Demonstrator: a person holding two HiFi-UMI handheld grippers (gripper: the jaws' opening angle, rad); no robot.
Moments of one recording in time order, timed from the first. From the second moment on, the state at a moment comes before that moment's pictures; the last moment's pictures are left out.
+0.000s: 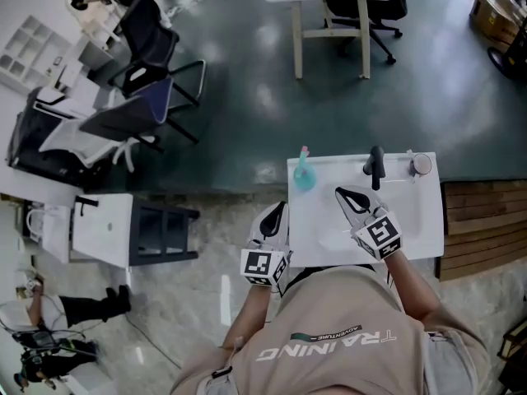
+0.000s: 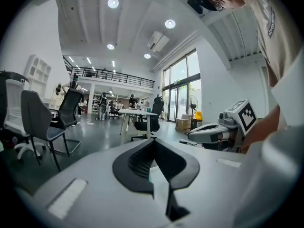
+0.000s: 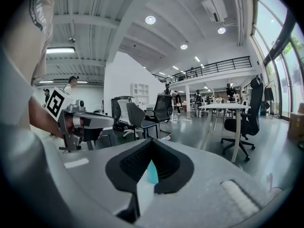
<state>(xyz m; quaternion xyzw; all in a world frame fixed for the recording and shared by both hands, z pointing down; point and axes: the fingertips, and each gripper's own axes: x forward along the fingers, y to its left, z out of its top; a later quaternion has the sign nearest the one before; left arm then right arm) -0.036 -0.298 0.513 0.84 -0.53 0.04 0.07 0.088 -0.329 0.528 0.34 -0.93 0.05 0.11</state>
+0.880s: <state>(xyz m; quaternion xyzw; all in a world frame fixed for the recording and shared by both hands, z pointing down) -0.074 -0.296 0.521 0.85 -0.52 0.05 0.09 0.047 -0.357 0.566 0.31 -0.94 0.06 0.16</state>
